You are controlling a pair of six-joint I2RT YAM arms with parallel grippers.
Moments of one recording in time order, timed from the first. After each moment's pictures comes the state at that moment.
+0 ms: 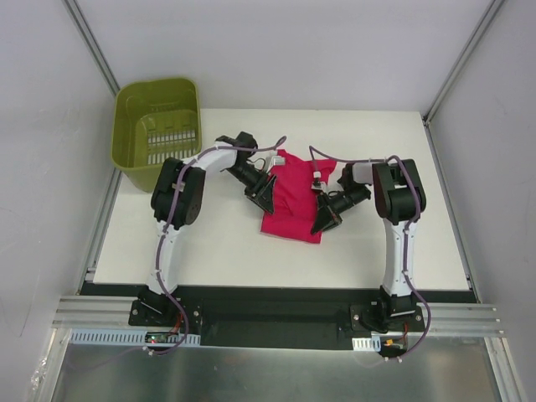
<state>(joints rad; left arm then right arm) -0.42 2.29 1.74 -0.99 1.00 0.31 0.19 2.29 1.40 -1.18 -1.08 -0.53</state>
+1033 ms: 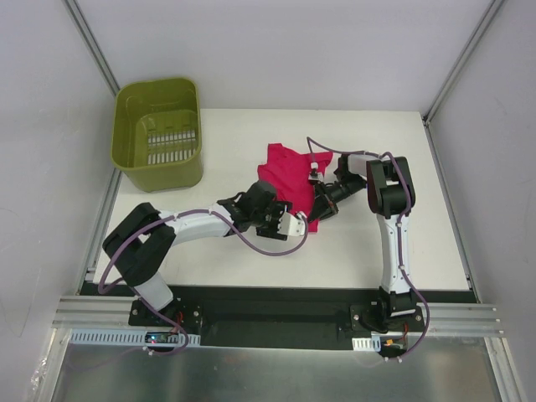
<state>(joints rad) -0.83 1.64 0.91 -0.09 0.28 0.95 0.19 2.47 1.69 -1.42 -1.13 -0.59</state>
